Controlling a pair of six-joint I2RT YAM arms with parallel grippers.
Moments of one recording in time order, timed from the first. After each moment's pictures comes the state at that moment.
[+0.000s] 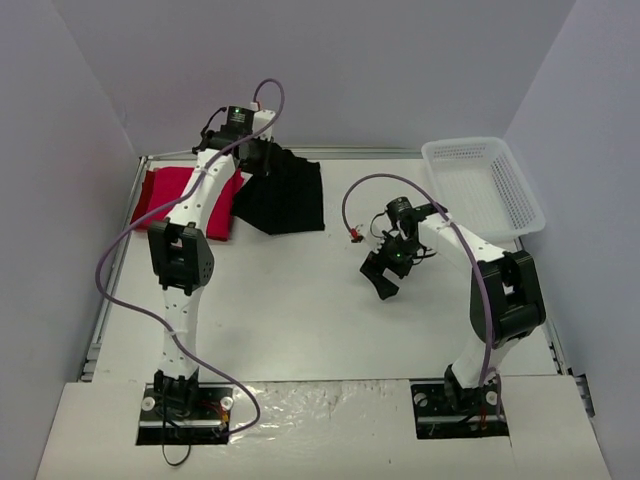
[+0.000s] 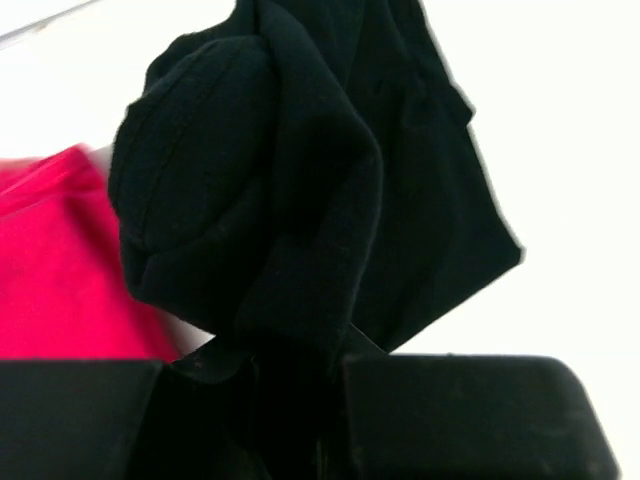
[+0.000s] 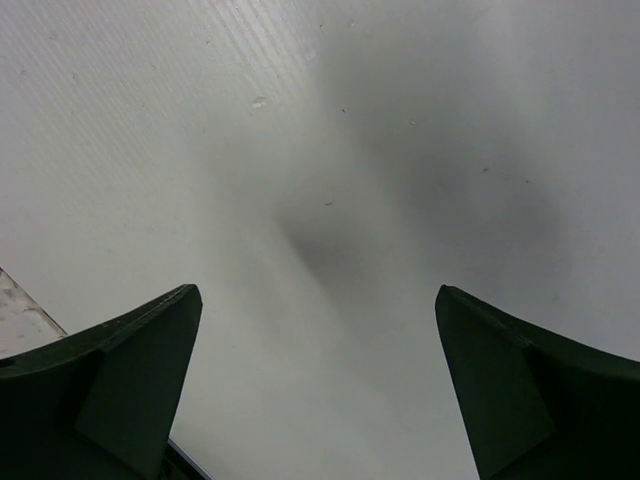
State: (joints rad) left arm -0.25 2.25 2.30 -0.84 0.23 0.02; right arm 0.35 1.69 1.18 -0.92 -0.34 -0.68
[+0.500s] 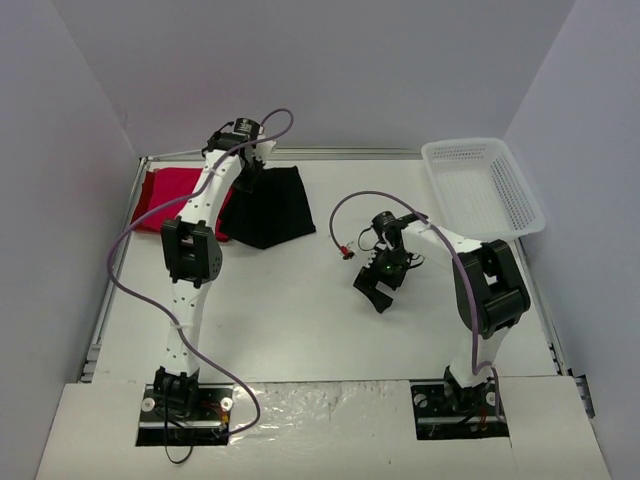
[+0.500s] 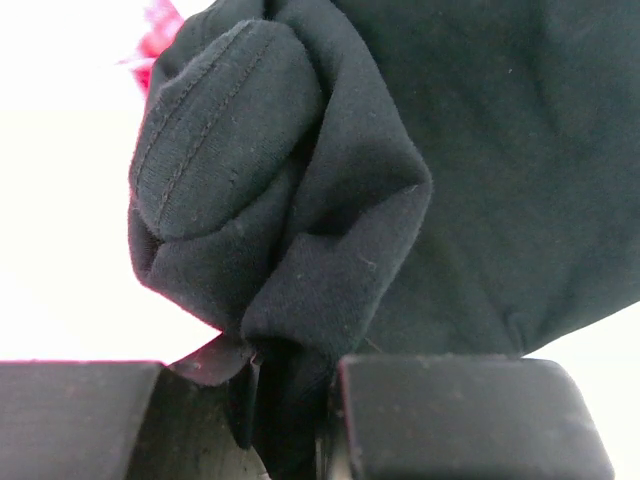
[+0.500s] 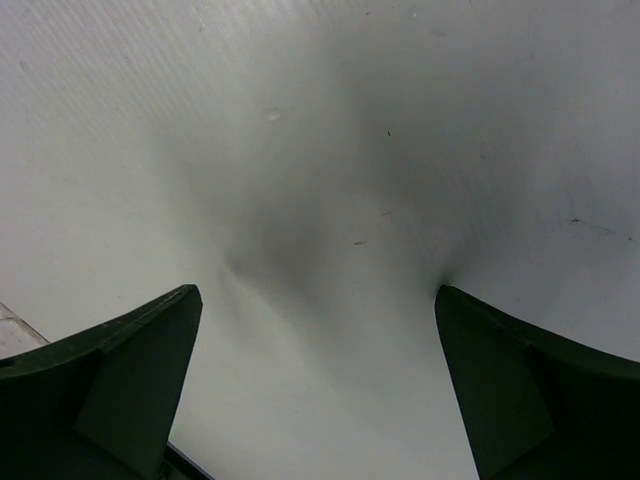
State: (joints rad) left arm -0.24 2.42 2.51 -1.17 -0.10 0.29; right arm 0.41 1.80 1.13 -0.88 -0.29 -0.66
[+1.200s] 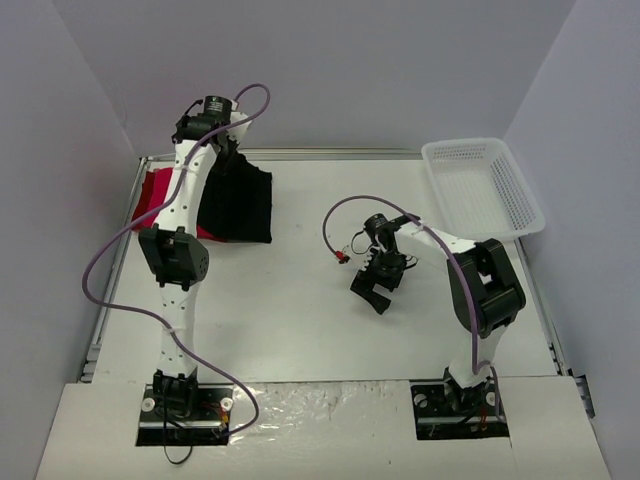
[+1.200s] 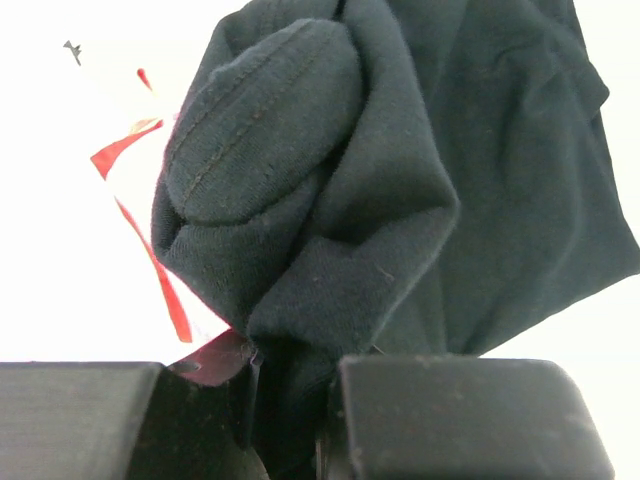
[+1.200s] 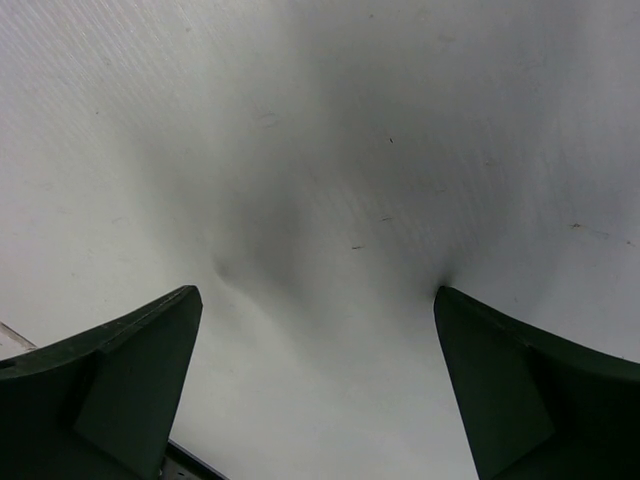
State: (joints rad) left arm -0.18 2.32 2.62 -1.25 -0.20 0.38; right arm 0.45 1.82 1.14 -0.88 -0.22 -0.65
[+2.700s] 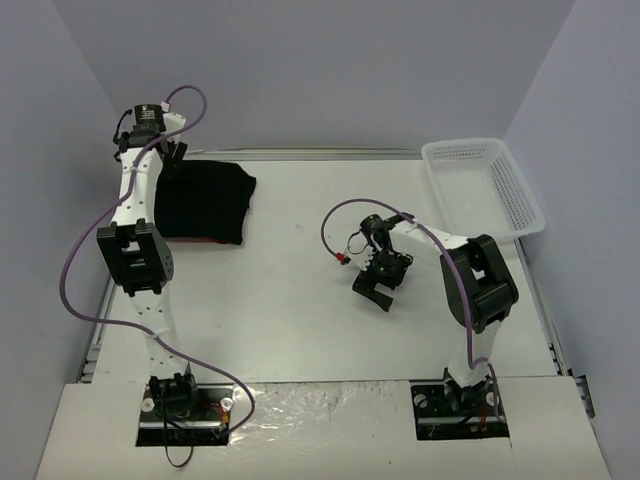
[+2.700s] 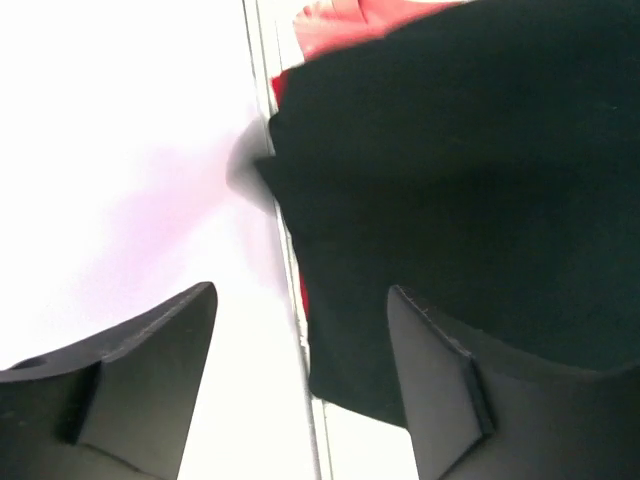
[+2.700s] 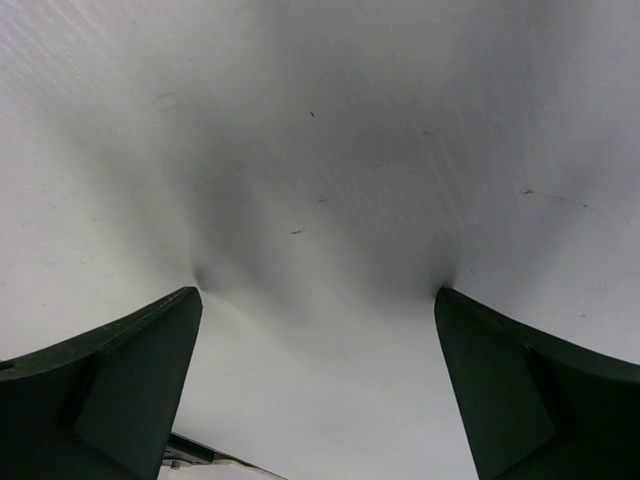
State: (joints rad) left arm 0.12 2.19 2.29 -0.90 -0.22 0.49; right arm 0.47 1.88 1.17 -0.90 -0.06 -0.61
